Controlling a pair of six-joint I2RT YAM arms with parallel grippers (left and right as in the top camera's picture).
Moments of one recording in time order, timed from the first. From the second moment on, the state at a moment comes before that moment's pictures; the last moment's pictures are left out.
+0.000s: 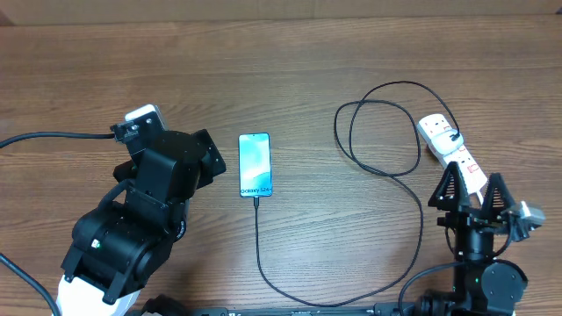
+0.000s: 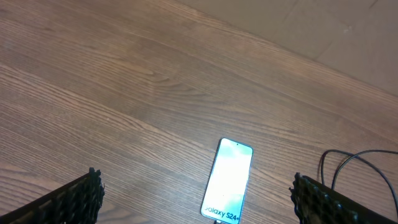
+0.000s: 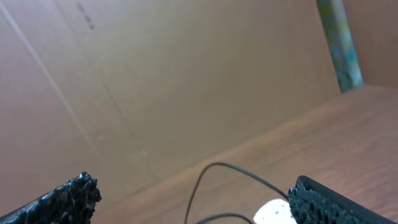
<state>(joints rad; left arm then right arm) -0.49 1.02 1.31 -1.07 -0.50 -0.75 -0.18 0.01 0.16 -0.02 -0.04 0.46</state>
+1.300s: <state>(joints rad) -0.49 1.02 1.31 -1.07 -0.50 -0.75 -0.12 0.01 0.02 -0.03 -0.05 0.25</state>
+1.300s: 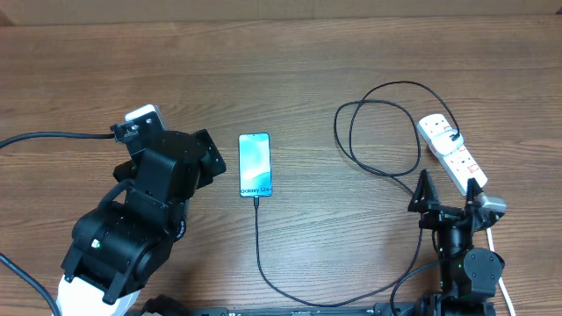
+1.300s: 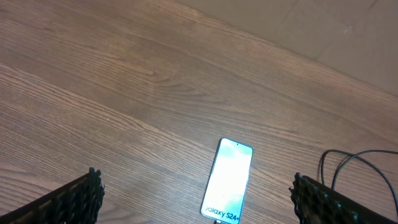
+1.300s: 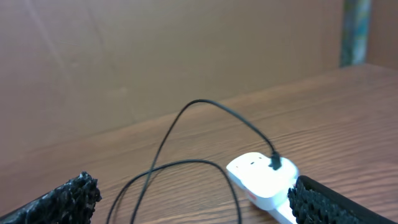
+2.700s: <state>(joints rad) -0.49 1.02 1.31 -1.07 -0.50 -0.75 -0.12 0.01 0.02 -0.03 -0.09 0.20</state>
